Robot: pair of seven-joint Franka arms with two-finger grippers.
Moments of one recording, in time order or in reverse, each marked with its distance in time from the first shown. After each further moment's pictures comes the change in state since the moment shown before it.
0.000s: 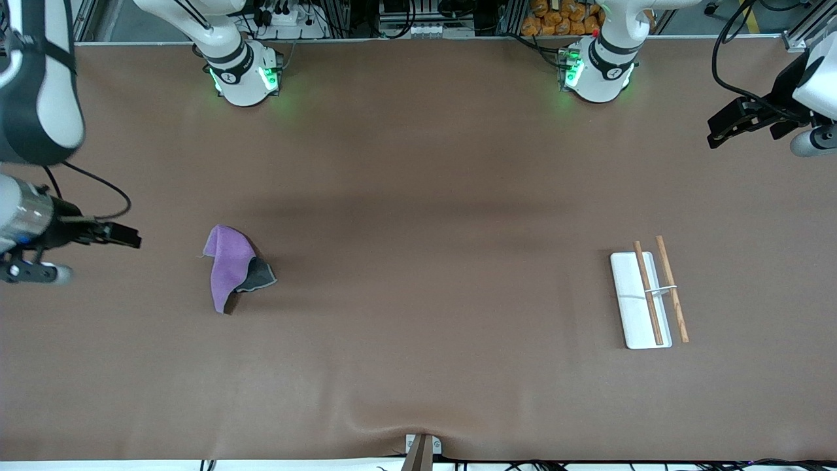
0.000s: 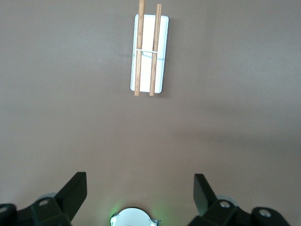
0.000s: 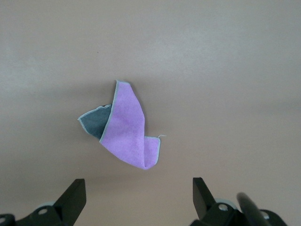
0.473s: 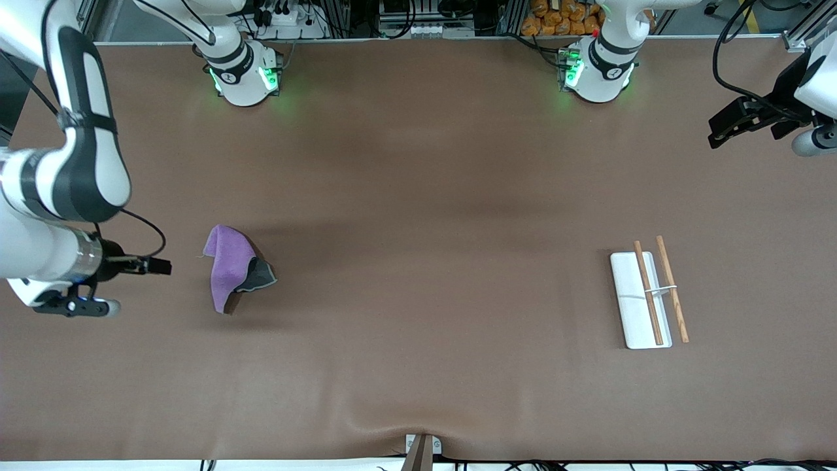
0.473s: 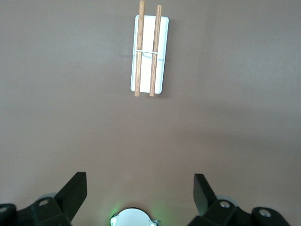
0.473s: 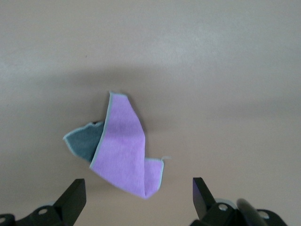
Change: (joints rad) left arm 0.001 0.000 0.000 0.002 0.000 0.001 0.000; right arm 0.004 0.162 -0.001 -0.006 0.000 0.149 0.000
